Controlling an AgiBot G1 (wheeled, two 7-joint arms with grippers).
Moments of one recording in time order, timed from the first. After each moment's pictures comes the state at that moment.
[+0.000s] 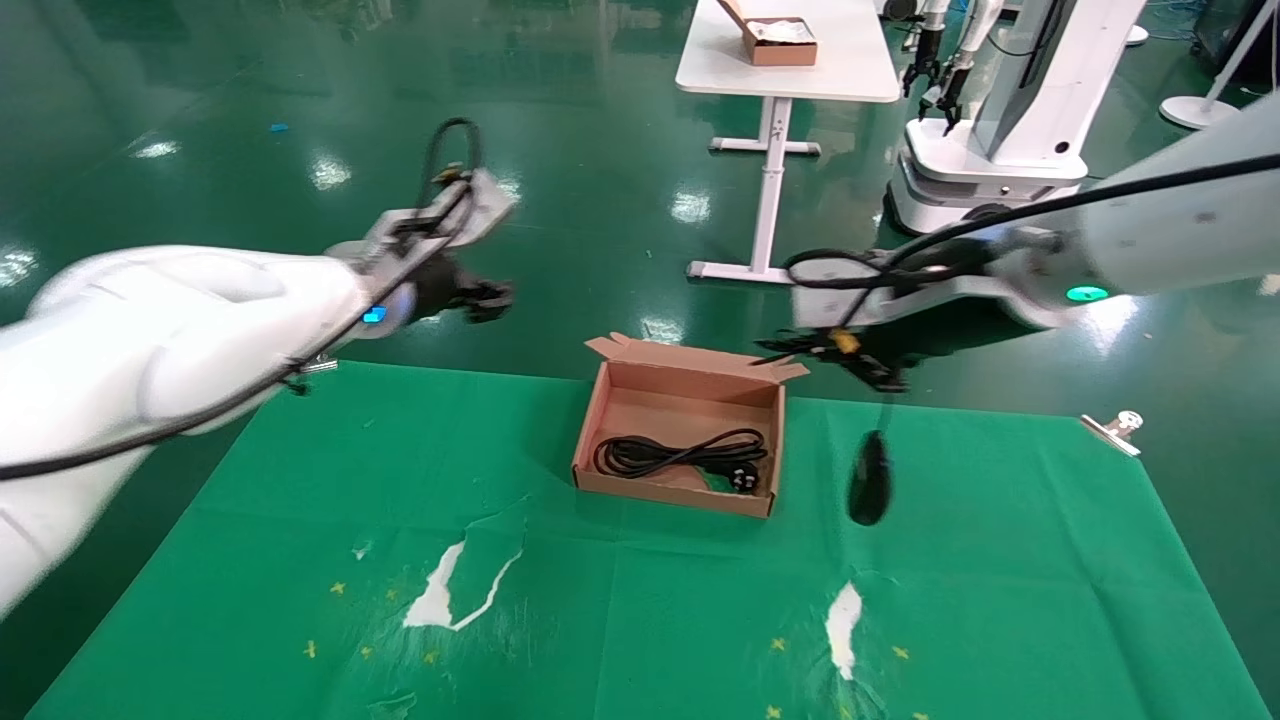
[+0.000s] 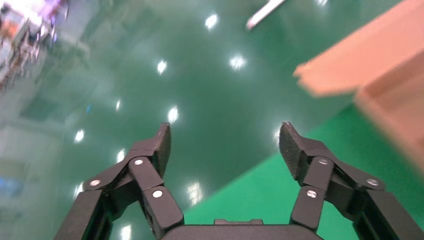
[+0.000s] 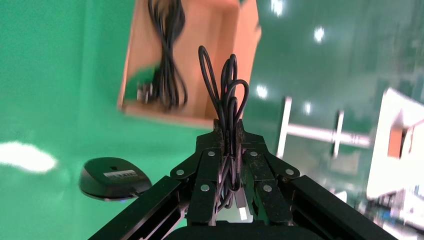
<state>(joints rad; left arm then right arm) -1.79 1.28 1.26 -0.66 2.30 0.48 -1.25 1.89 -1.13 -0.81 0.82 -1.96 -1.25 0.11</state>
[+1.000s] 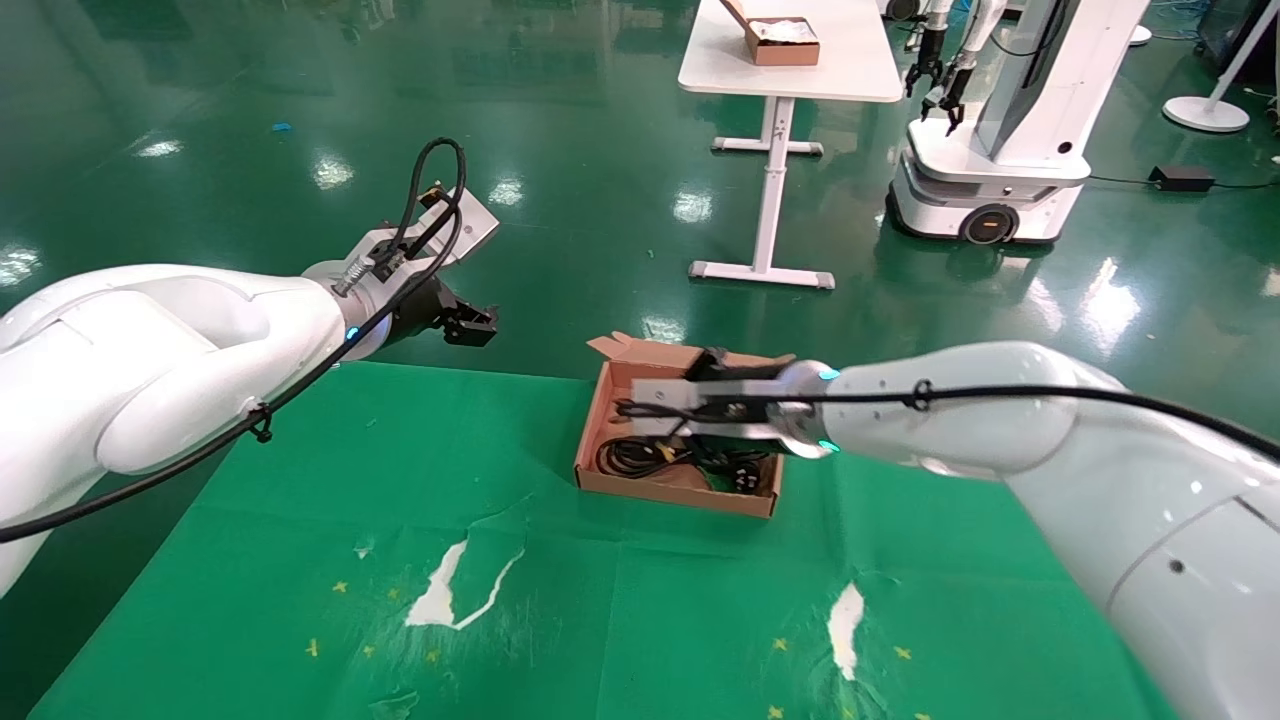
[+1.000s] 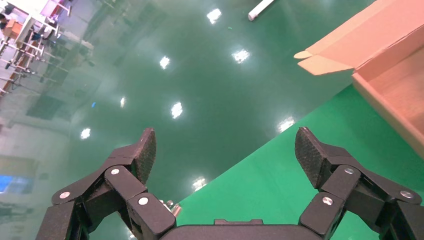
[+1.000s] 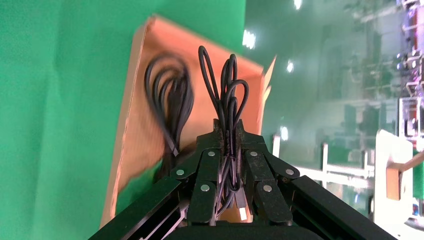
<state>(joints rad) -1.77 1.18 1.24 -0.85 2.49 0.60 -1.46 1.68 -1.37 -1.03 0.48 -1.61 -0.67 -0.23</state>
